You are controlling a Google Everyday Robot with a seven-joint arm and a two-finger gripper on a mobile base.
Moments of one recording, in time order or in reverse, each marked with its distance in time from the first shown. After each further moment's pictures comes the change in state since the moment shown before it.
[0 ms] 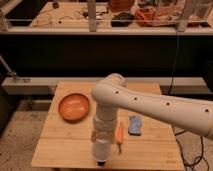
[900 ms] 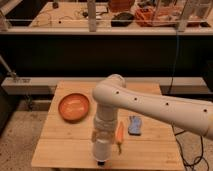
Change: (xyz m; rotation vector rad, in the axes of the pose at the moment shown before) arm 0.005 0.002 0.007 0.002 -0.006 -0.008
